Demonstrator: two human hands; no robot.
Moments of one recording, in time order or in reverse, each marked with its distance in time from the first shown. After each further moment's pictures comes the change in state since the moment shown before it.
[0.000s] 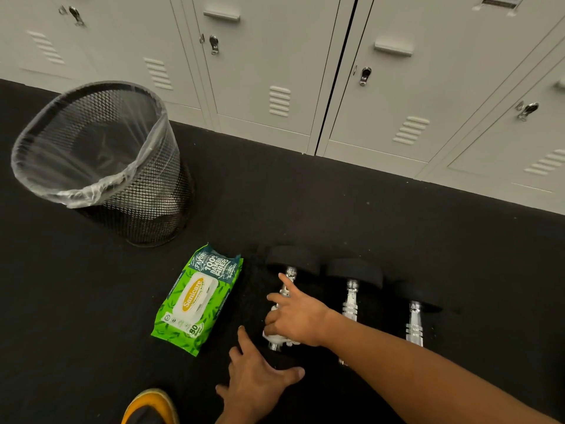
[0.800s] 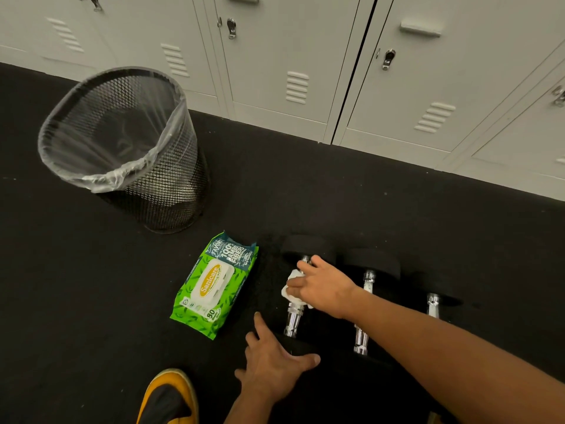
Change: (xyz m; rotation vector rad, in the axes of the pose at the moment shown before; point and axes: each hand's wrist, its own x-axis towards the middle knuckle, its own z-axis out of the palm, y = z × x) left_hand -0.005 -0.003 0.000 -0.015 0.024 0.055; right_hand -0.008 0.025 -0.004 0.017 0.096 0.138
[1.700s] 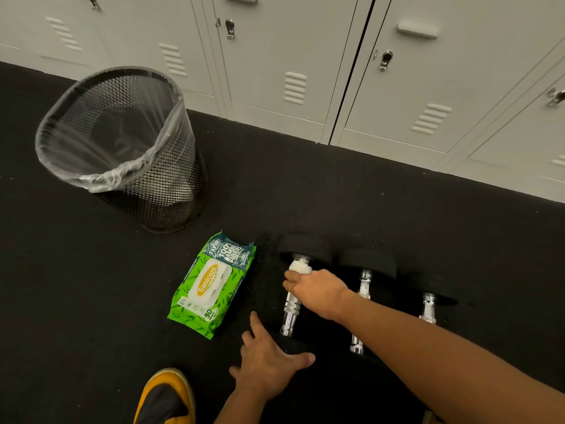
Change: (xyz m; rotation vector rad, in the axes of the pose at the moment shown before) left_hand 0.004 -0.001 -0.003 0.028 -0.026 0.009; right_hand 0.003 -0.010 -0.007 0.332 -0.094 0.201
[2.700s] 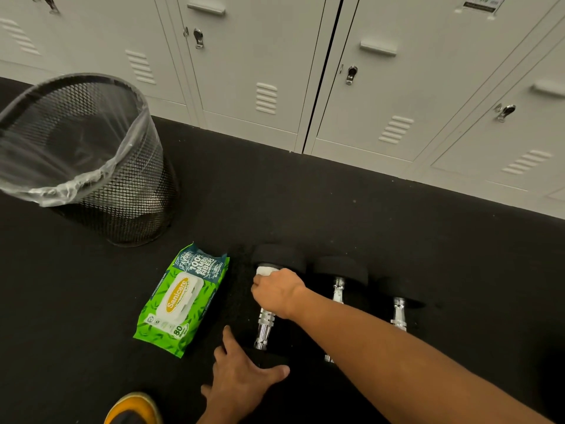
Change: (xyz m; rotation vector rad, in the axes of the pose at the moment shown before) left_hand 0.006 0.000 0.003 -0.025 0.023 -0.040; right_hand 0.019 -0.009 -0.029 -0.120 -0.101 0.007
